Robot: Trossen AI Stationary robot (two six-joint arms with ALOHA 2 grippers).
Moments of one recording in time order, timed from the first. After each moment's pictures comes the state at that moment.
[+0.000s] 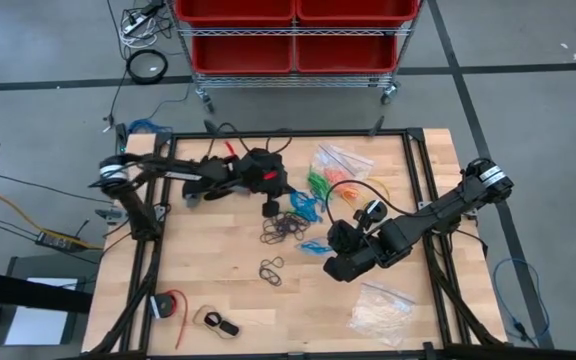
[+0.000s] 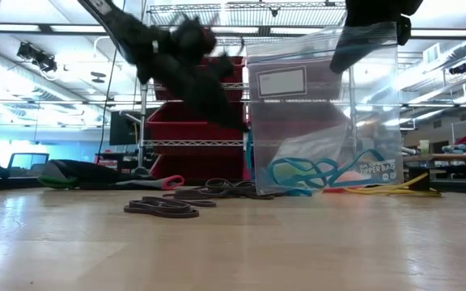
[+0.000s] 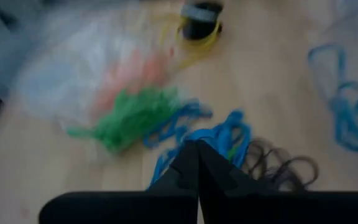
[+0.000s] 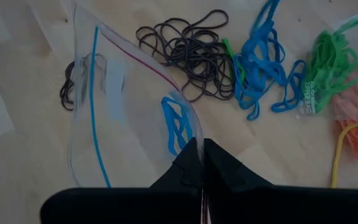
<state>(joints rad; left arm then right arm) 0.29 1.68 0.97 0.13 0.22 0.28 0.49 1.57 1.26 -0.87 0.58 0.95</state>
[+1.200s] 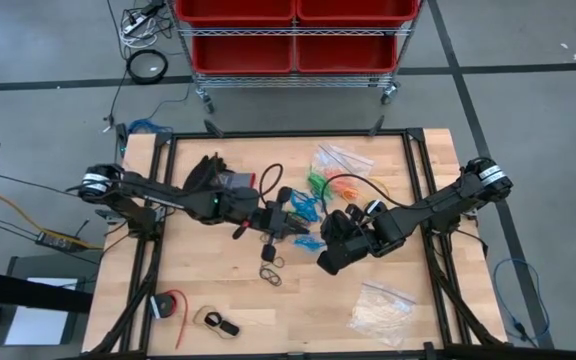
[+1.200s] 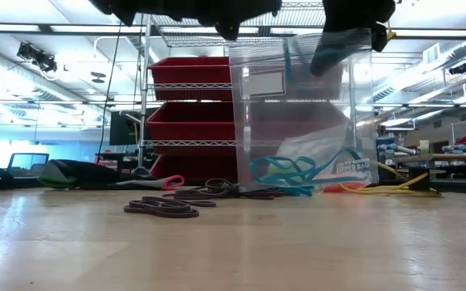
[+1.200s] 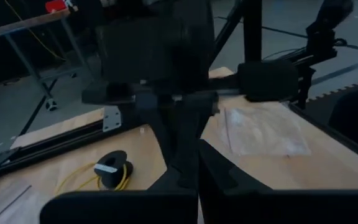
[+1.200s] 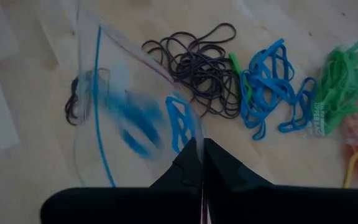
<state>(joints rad) -0.10 1.55 0.97 0.40 0.11 0.26 0.41 1.57 1.26 -0.79 0.52 0.83</state>
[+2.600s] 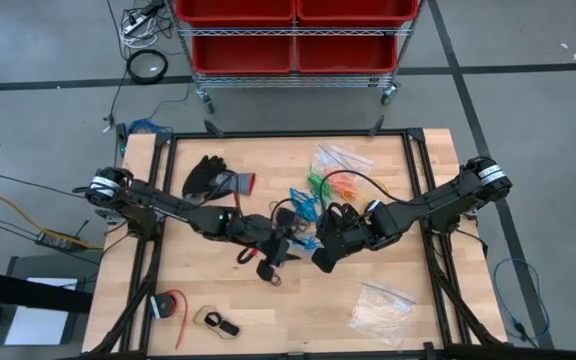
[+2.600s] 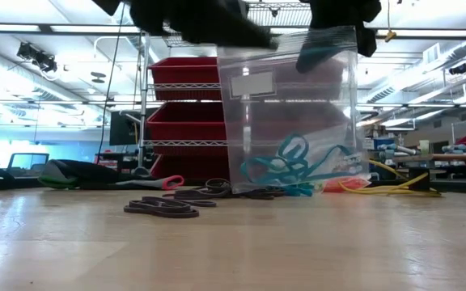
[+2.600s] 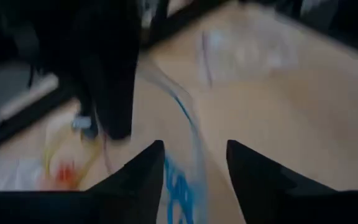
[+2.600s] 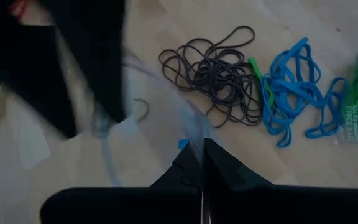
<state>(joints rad) -0.22 1.63 1.04 0.11 -0.07 0.41 0.36 1.57 1.26 -0.70 0.44 0.84</state>
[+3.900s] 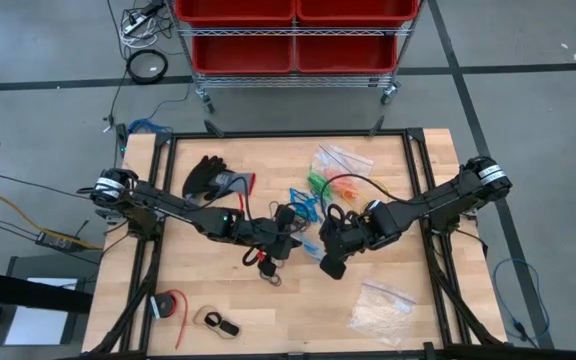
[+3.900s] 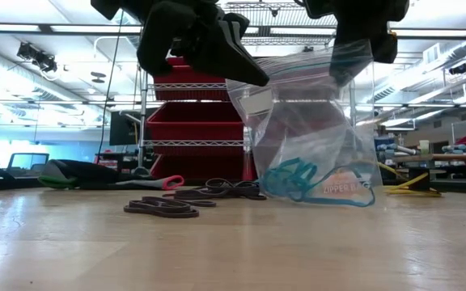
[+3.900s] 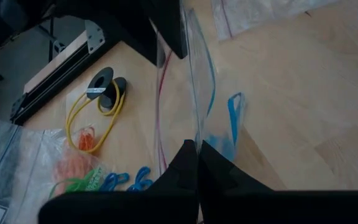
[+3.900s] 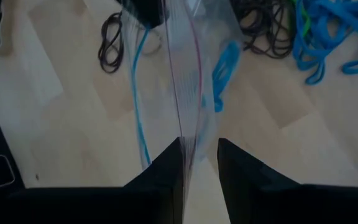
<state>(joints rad) -0.22 1.67 1.05 0.03 -0.20 0.49 0.36 1.57 1.26 -0.81 0.20 0.87</state>
